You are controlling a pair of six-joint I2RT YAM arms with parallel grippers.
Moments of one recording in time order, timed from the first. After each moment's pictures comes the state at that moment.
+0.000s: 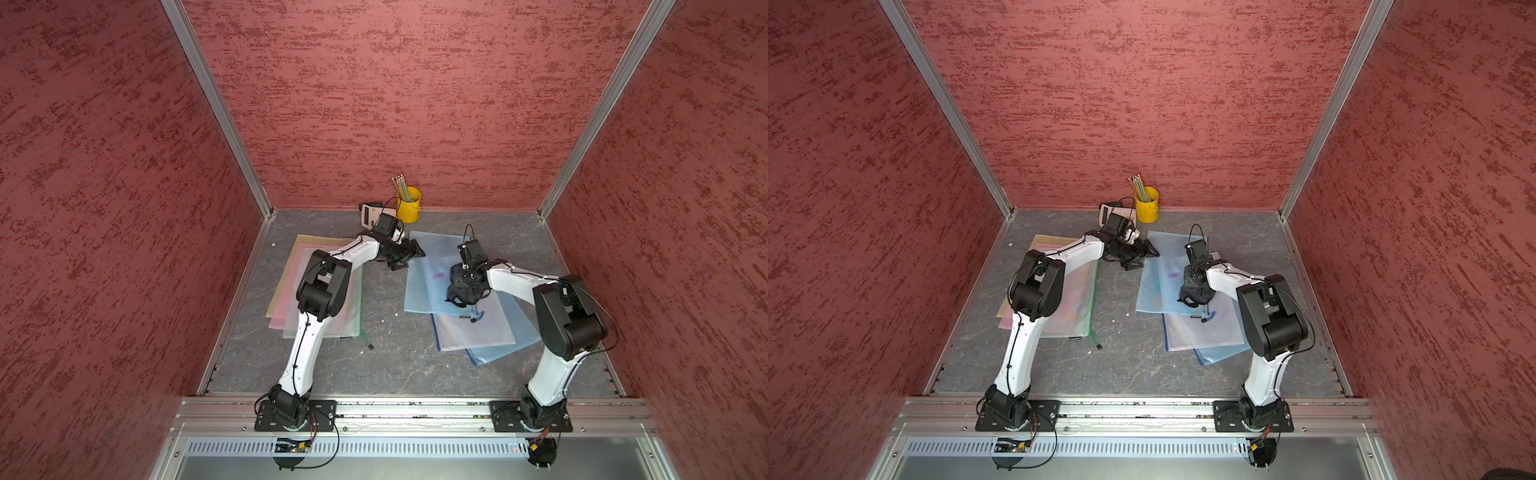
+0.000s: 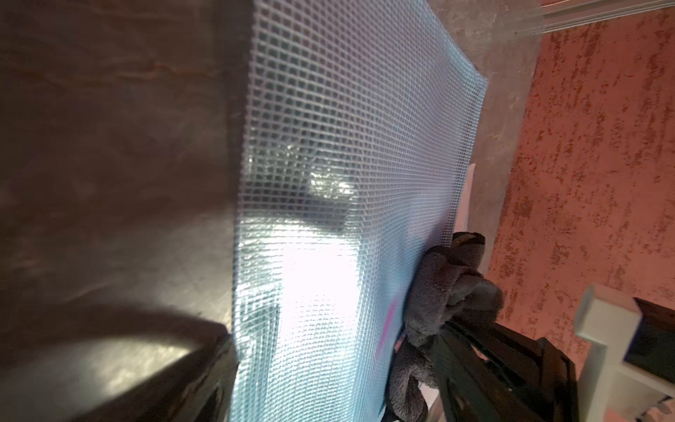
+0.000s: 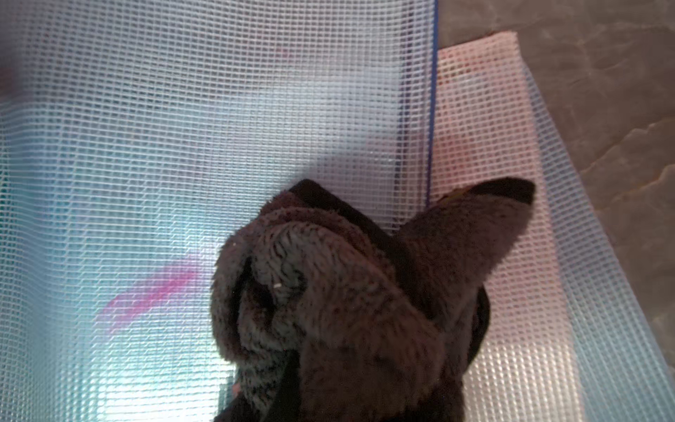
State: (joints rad) left arm -0.43 2.36 1.82 -0.38 0.60 -0.77; right arm 0.33 1.83 1.09 -0.31 0.14 0.36
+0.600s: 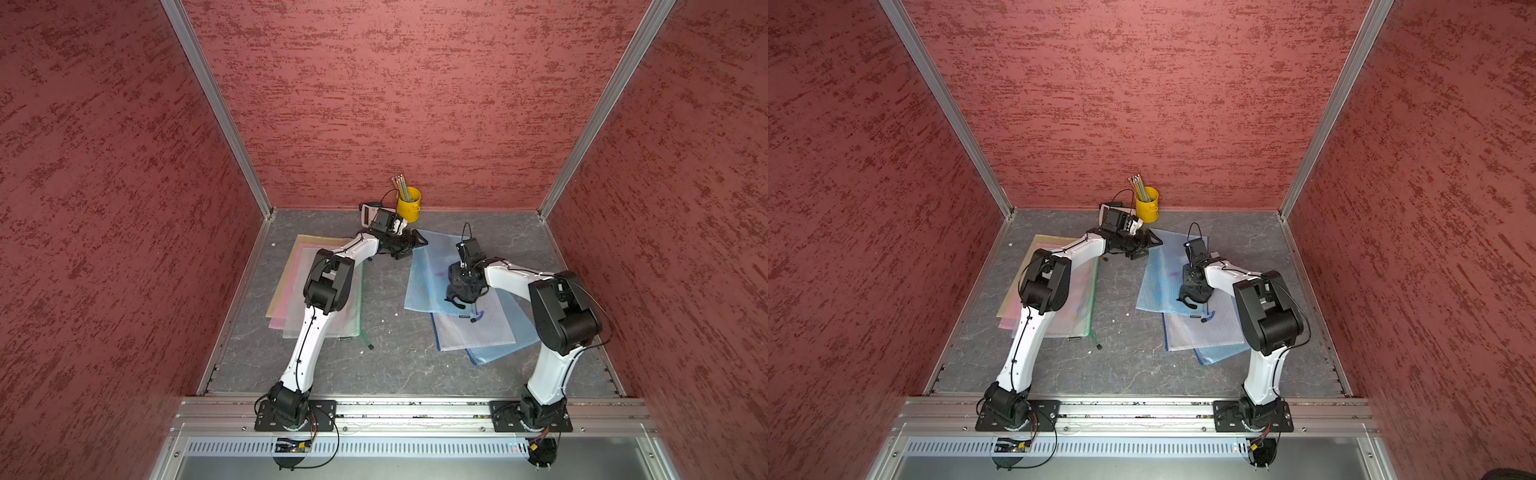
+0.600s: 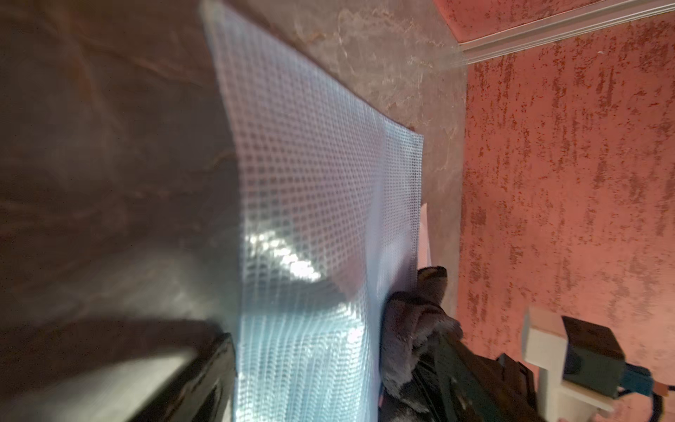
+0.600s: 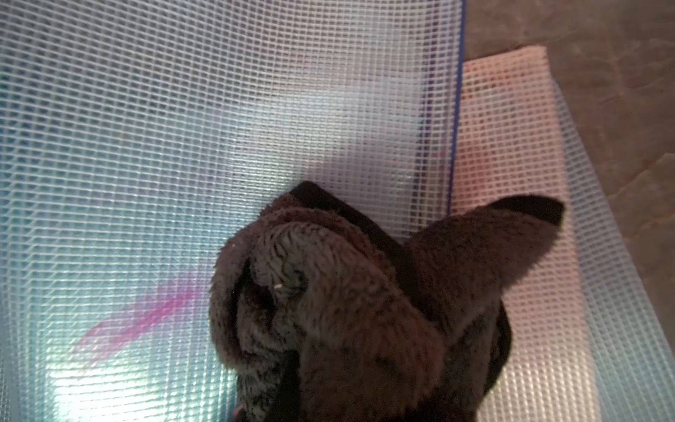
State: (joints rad) left arm -0.40 2.53 2.06 -0.33 0.66 -0.69; right arm 0.33 1.87 1.13 -0.32 0.12 0.33
